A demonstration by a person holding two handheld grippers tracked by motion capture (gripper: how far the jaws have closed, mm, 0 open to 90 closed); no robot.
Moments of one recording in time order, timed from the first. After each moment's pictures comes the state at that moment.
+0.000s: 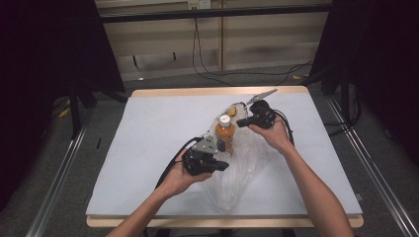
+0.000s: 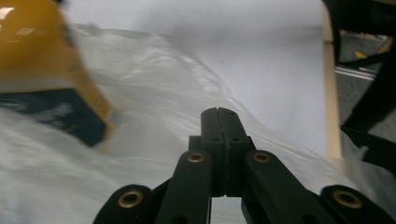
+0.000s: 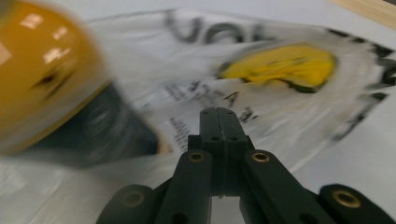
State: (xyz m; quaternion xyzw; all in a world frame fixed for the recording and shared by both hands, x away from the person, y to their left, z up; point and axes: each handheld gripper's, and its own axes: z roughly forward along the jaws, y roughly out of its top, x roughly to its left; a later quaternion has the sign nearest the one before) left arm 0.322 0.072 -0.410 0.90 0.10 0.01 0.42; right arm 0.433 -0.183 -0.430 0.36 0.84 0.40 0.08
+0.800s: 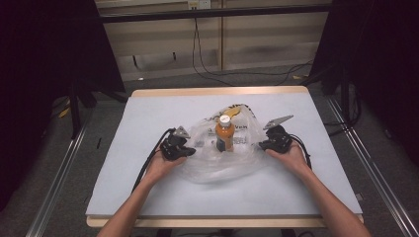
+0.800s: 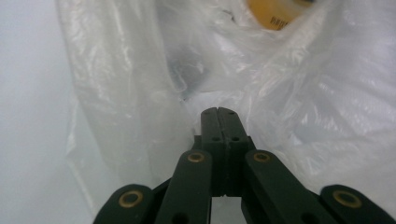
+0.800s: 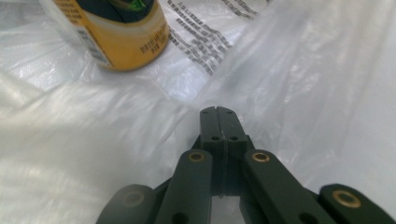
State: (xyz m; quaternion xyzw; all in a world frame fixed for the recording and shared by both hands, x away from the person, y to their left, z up) left arm 0.394 0.145 -0.473 0.91 0.25 0.06 0.33; right arm 0.379 -0.228 -0.484 0.37 0.85 0.38 0.06
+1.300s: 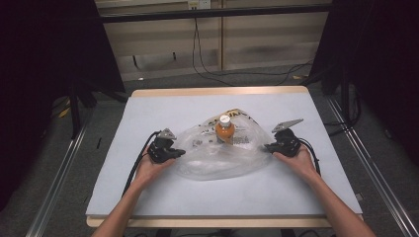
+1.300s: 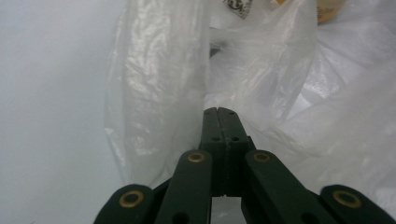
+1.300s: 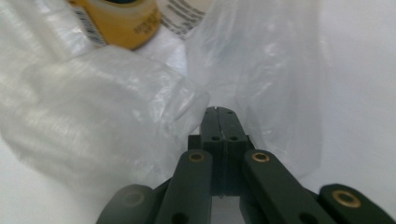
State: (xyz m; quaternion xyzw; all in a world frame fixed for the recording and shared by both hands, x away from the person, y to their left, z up) left arm 0.387 0.175 -0.476 0.89 0.28 0.06 0.36; right arm 0.363 -0.246 -0.484 0.39 0.84 0.38 0.07
